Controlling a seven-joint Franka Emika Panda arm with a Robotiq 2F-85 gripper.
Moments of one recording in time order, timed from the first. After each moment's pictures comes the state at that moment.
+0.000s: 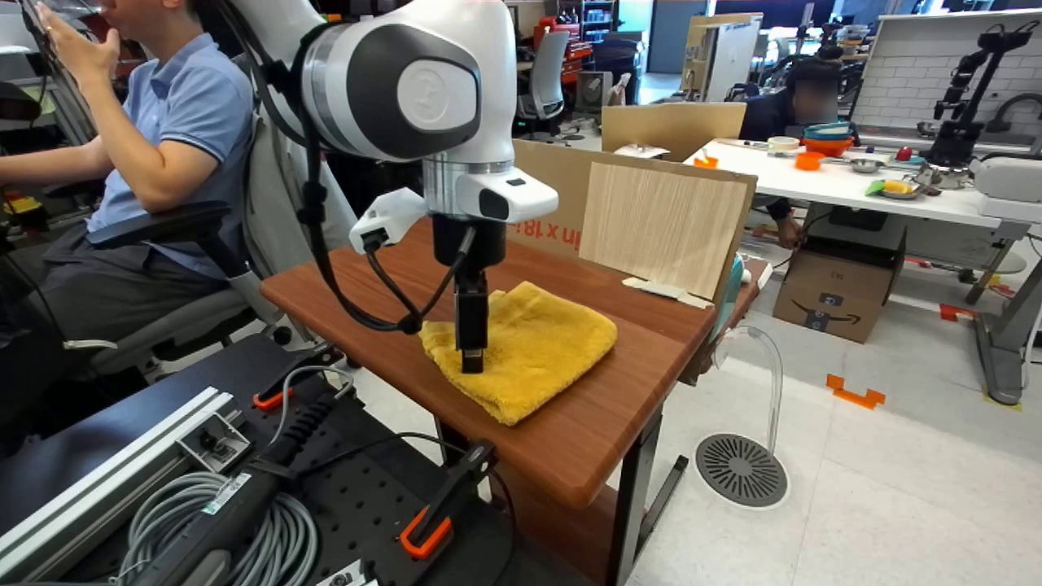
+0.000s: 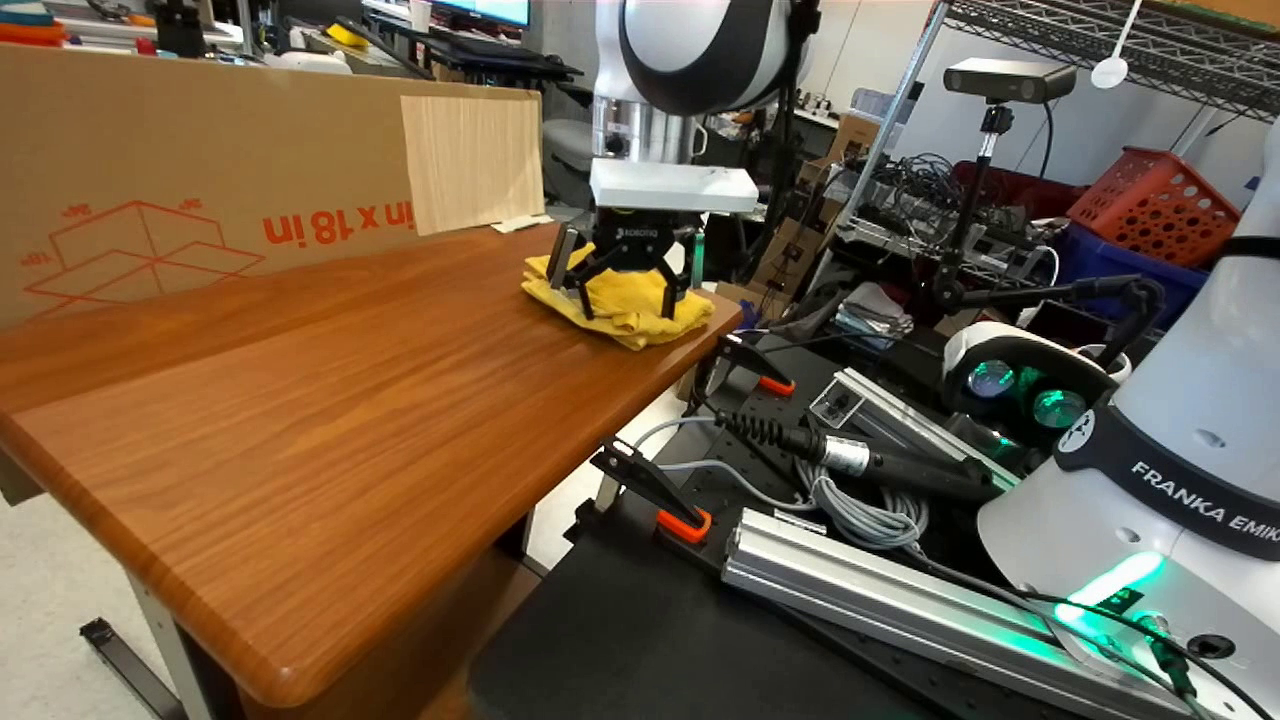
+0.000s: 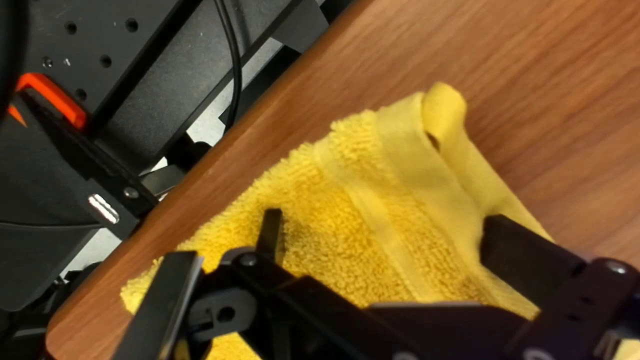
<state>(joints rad) 0.10 0.33 -0.13 -2.42 -0.01 2.59 0.72</state>
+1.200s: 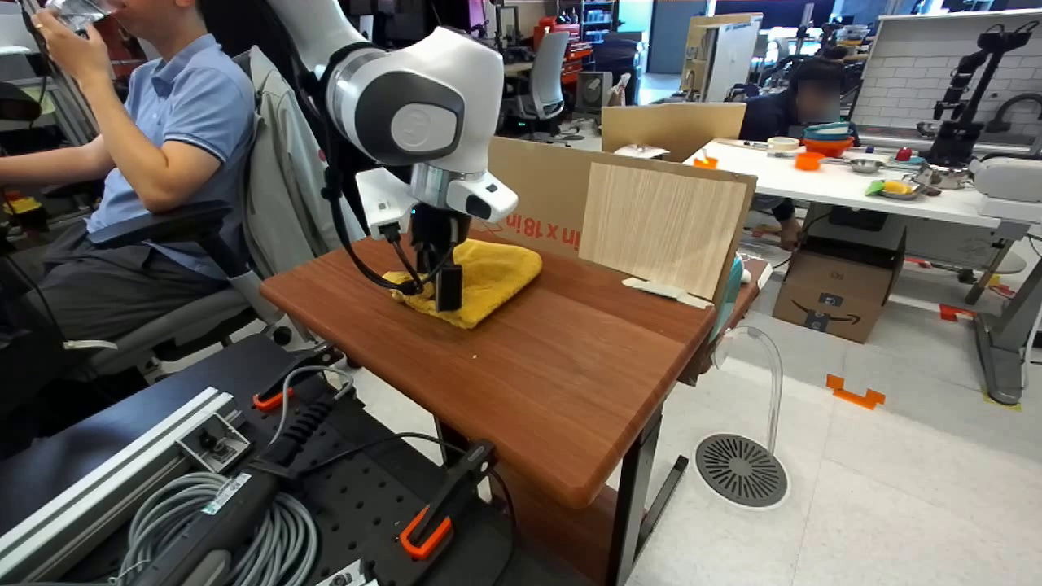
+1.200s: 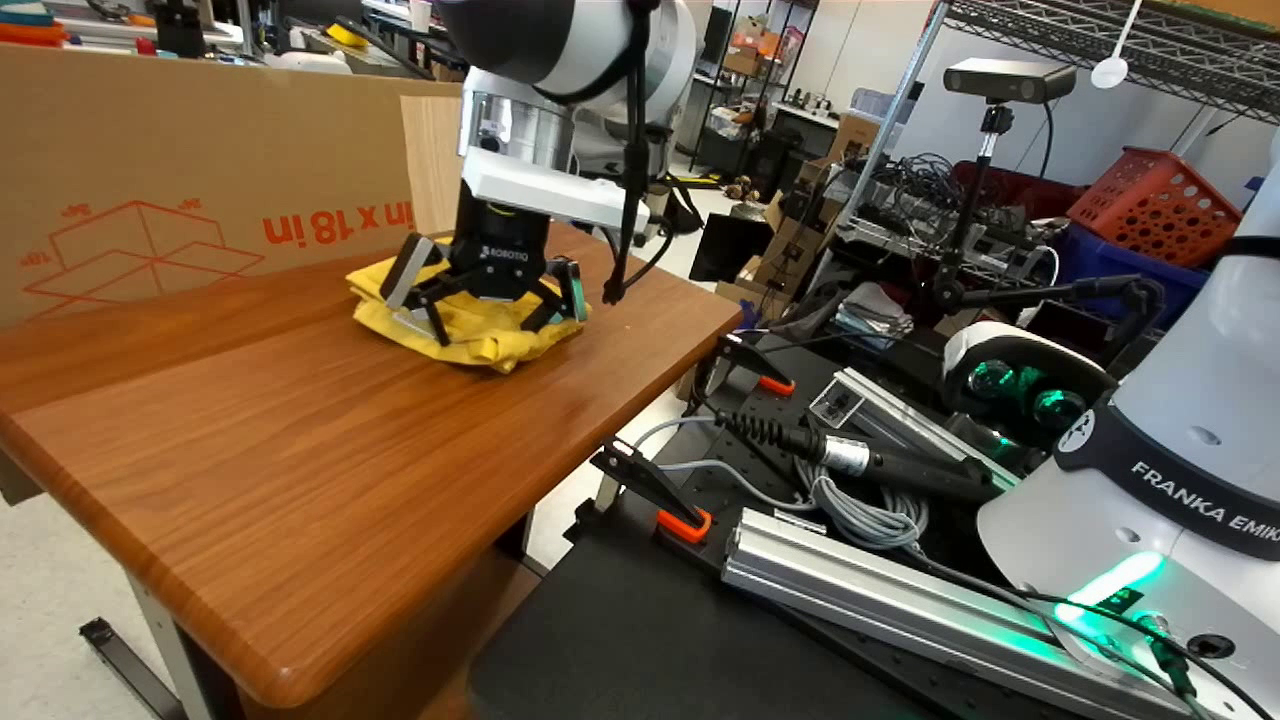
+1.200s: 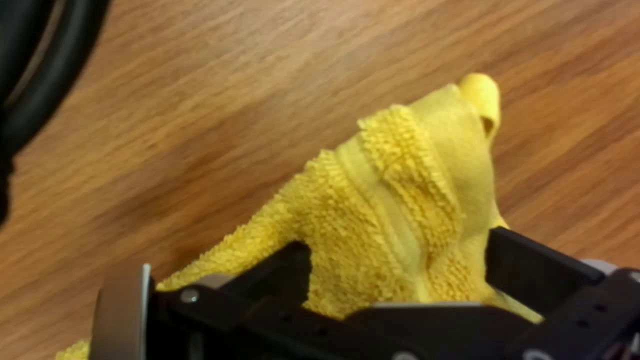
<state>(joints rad) 0.07 0.52 0.11 -2.17 0.34 2.54 0.31</state>
